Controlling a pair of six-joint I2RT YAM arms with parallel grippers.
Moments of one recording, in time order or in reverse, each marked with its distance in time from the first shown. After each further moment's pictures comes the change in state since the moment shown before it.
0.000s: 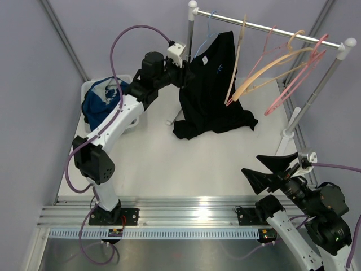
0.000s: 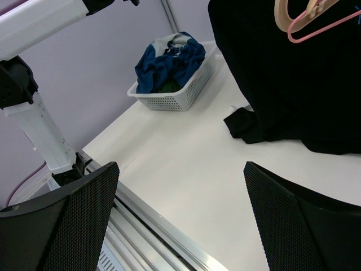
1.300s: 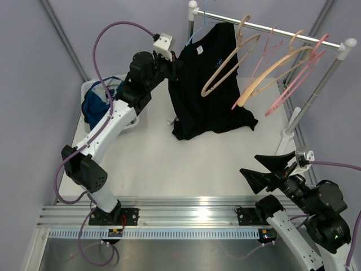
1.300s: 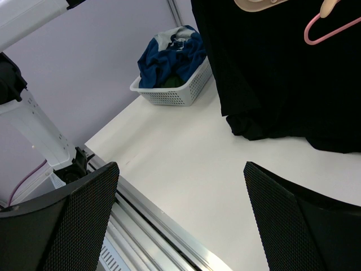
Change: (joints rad) left arm -0.005 -0.109 -0.074 0.140 -0.170 -0.033; right arm 0.000 0.017 0.000 0.001 -0.023 -0.002
